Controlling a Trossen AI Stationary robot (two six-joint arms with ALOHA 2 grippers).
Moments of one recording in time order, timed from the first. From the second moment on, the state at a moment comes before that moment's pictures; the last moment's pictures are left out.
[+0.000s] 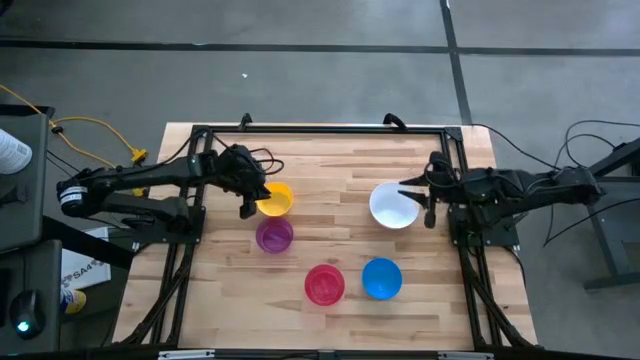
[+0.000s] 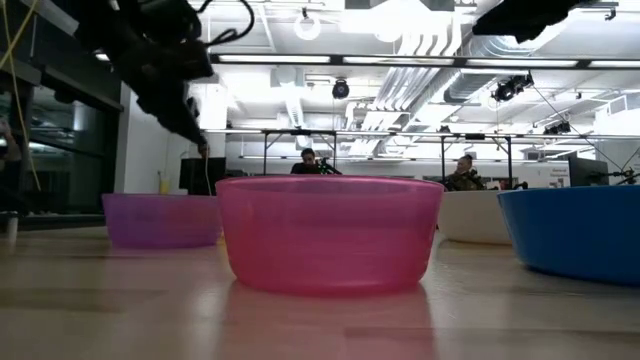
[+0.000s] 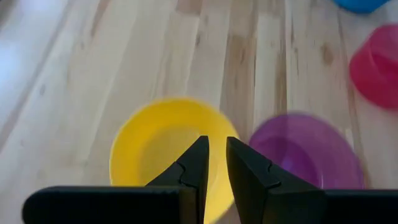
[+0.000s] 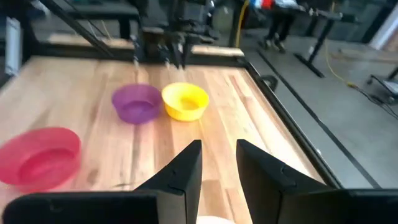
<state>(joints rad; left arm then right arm) 0.37 1.00 0.68 -0.49 0.23 0.11 0.13 0.64 0.71 -0.42 0.36 -0.02</state>
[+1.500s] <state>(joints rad) 0.48 1.56 1.10 -0.82 0.15 0.37 -0.02 0.82 0.83 -0.41 0.02 0.00</state>
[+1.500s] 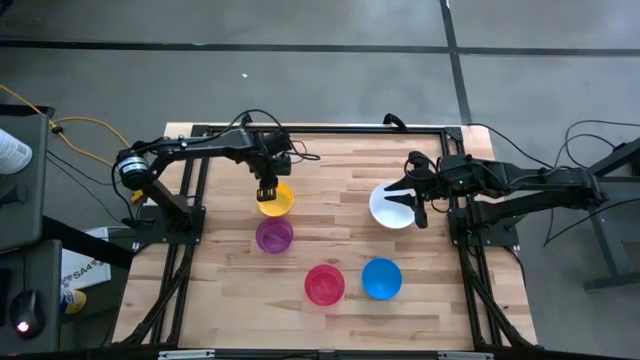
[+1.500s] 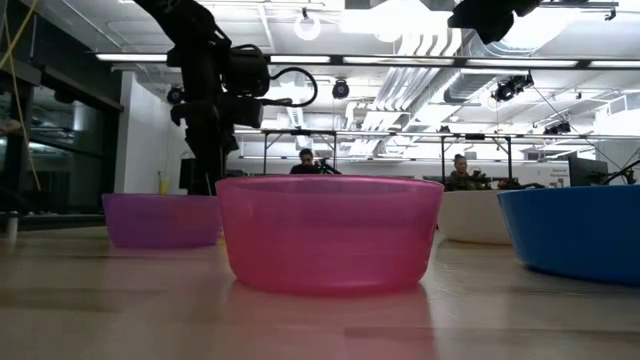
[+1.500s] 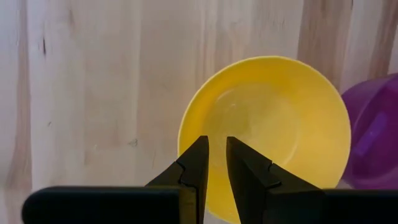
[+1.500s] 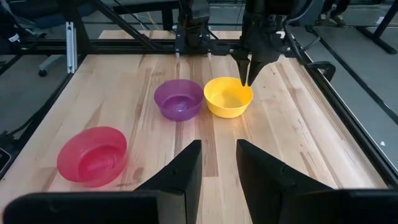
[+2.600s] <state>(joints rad) 0.50 1.62 1.13 -0.83 0.04 0.40 -0.01 0.82 0.83 -0.41 -0.01 0.00</state>
